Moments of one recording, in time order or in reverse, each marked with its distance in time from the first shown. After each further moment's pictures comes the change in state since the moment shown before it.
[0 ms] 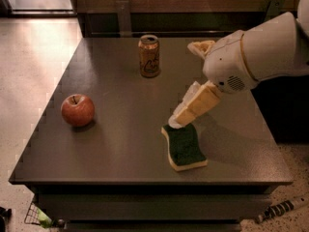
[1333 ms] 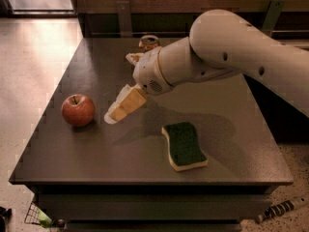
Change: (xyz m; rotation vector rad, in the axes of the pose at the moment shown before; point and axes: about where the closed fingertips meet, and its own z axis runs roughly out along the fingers) arm -0.063 0.002 0.143 -0.128 -0.179 0.014
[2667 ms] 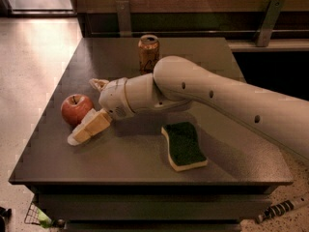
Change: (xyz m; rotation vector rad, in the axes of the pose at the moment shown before) arm -0.014 0.047 0.103 -0.168 -0.244 0.051
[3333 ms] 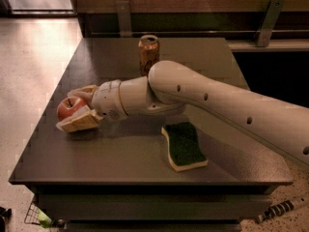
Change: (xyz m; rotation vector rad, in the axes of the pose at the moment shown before) arm -0.014 0.010 0.016 -0.039 -0.082 -0.040
